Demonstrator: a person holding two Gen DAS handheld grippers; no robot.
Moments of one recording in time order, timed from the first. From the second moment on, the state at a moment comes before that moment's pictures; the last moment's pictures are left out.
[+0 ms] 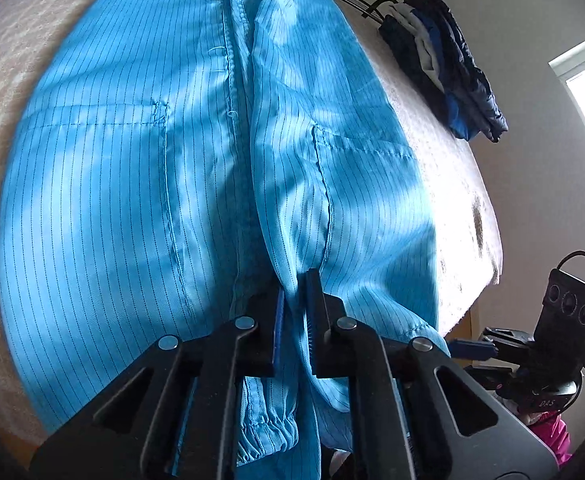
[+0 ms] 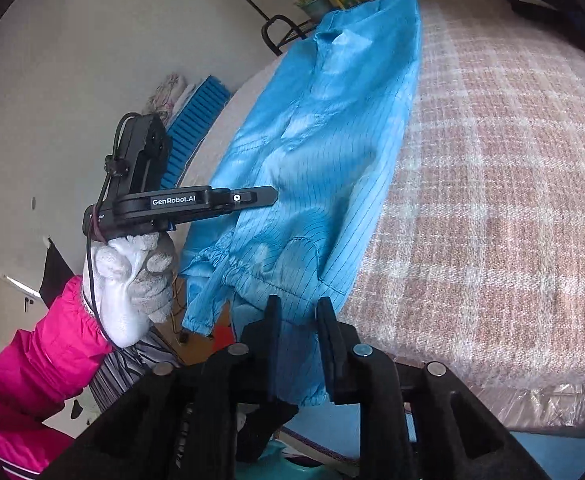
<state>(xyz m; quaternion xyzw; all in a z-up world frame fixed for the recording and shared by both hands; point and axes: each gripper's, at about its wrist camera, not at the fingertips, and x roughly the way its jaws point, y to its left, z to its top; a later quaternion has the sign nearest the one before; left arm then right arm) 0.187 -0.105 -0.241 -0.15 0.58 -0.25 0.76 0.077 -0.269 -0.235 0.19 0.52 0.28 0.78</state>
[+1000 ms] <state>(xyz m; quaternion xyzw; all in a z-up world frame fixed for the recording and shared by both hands) 0.180 -0.140 -0.237 -0.11 0.57 -0.28 0.76 0.097 -0.279 -0.243 0.18 0.53 0.19 0.80</state>
